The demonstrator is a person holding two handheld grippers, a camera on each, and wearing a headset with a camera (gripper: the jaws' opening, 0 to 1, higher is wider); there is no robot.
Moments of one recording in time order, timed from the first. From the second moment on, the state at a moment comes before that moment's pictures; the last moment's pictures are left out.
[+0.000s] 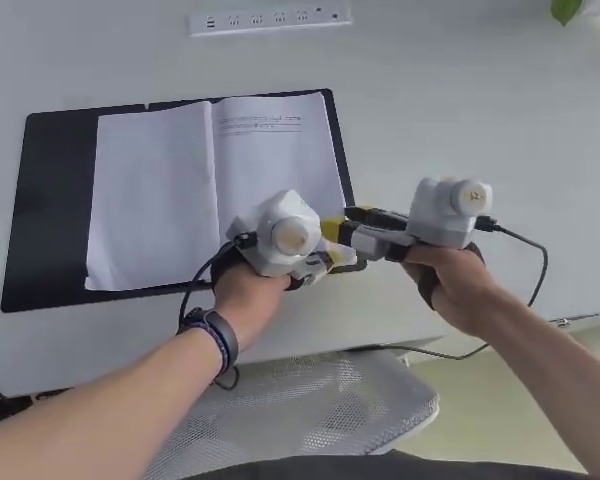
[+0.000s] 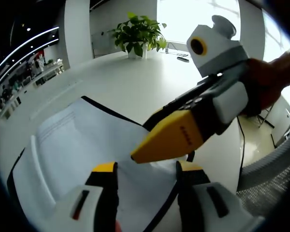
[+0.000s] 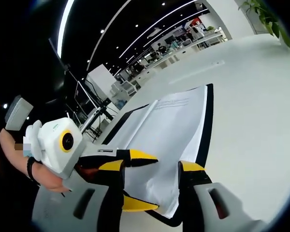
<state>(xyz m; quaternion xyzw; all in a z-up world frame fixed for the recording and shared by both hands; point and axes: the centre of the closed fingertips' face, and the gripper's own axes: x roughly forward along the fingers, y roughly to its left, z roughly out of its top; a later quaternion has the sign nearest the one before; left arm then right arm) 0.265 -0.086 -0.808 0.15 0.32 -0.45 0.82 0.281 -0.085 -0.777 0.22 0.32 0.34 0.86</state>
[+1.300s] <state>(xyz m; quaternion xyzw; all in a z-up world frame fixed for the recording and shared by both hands) 0.257 -0.077 -0.792 0.14 0.33 -0.46 0.81 0.295 -0.098 -0.767 0.29 0.31 0.31 0.85</state>
